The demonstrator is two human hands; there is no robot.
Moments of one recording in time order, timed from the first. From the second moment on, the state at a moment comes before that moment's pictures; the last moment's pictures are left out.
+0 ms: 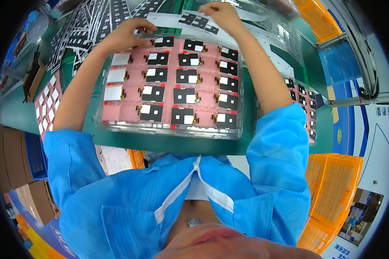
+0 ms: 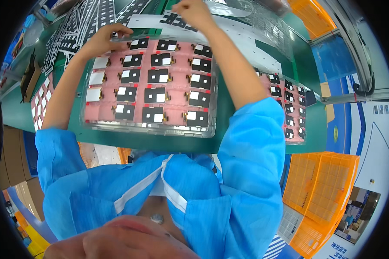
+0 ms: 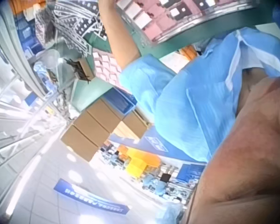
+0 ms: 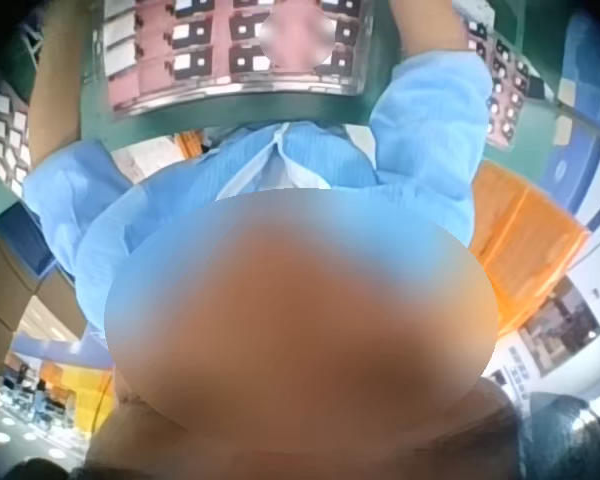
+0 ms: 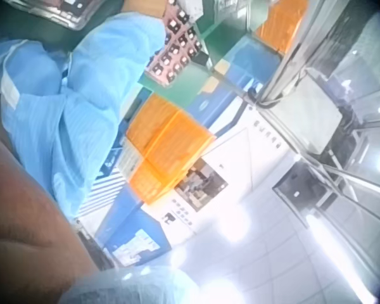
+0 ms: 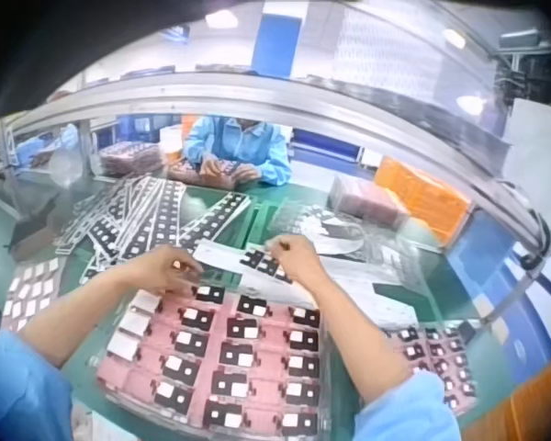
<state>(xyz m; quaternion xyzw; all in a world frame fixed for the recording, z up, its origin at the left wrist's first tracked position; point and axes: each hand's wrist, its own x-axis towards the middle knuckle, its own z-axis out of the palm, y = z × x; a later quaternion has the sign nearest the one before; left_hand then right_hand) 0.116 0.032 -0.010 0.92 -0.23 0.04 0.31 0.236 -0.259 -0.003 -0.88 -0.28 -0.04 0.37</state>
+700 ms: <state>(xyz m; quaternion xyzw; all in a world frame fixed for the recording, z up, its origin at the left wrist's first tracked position) 0.336 -0.143 -0.073 0.95 -0.26 -0.03 0.18 0.300 -0.322 -0.108 -0.94 -0.20 -0.03 0.29</state>
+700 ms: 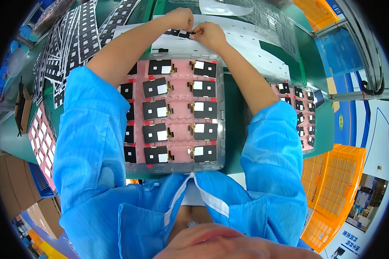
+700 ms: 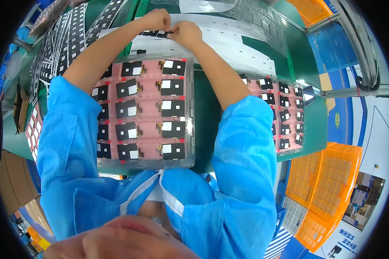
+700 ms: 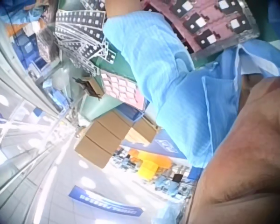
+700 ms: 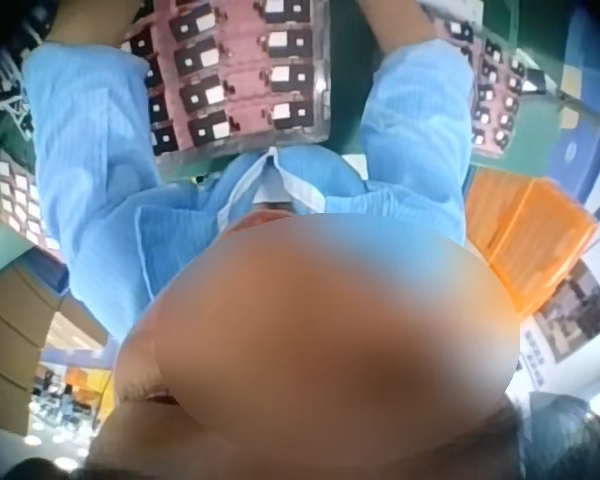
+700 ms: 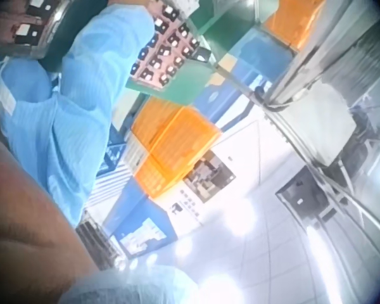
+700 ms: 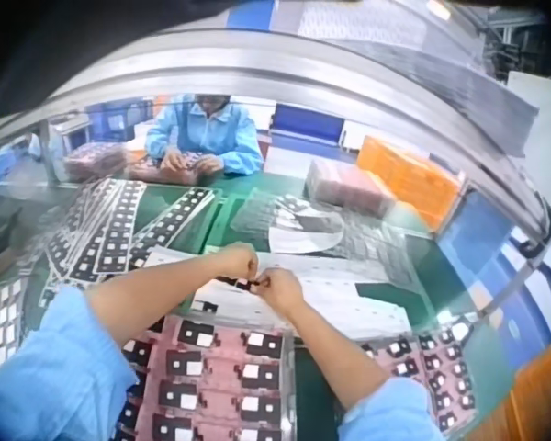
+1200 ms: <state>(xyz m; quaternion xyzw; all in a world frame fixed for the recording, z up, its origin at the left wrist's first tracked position) 0.367 -0.146 -0.090 0.97 -0.21 -0.06 0.09 0.312 -0.312 -0.097 -0.96 -0.19 0.02 0.21</state>
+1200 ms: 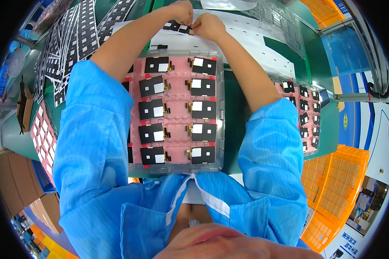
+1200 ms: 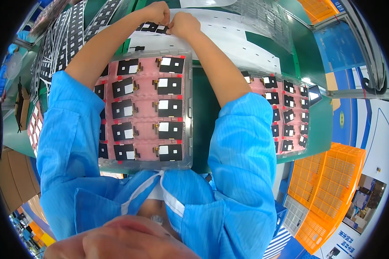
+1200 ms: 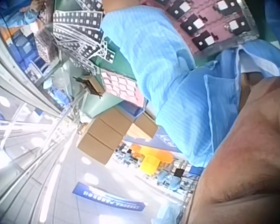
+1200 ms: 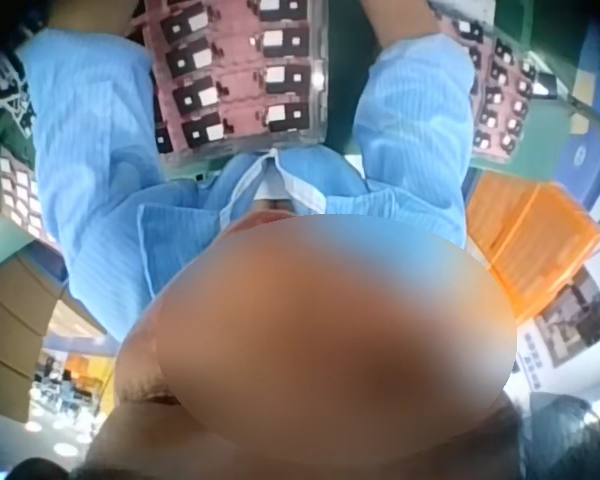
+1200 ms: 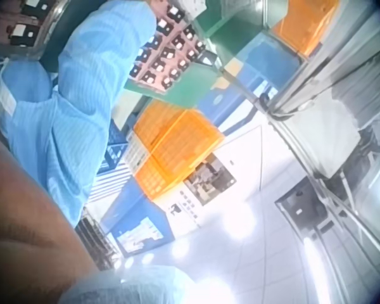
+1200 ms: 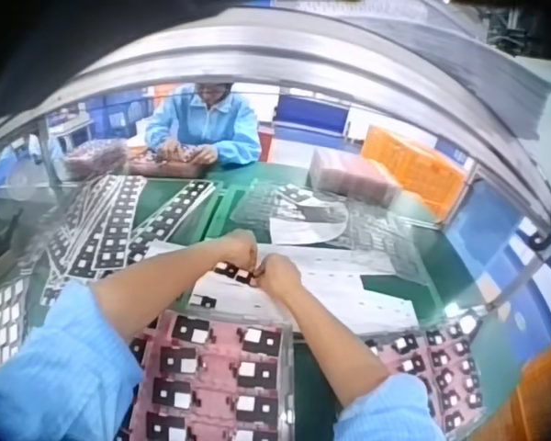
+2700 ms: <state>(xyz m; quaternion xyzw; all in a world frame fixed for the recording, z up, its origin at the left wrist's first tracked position) -0.076 0.078 -0.053 0.91 -0.10 0.15 0.38 0.055 -0.151 0.022 -0.78 -0.37 0.26 0.43</state>
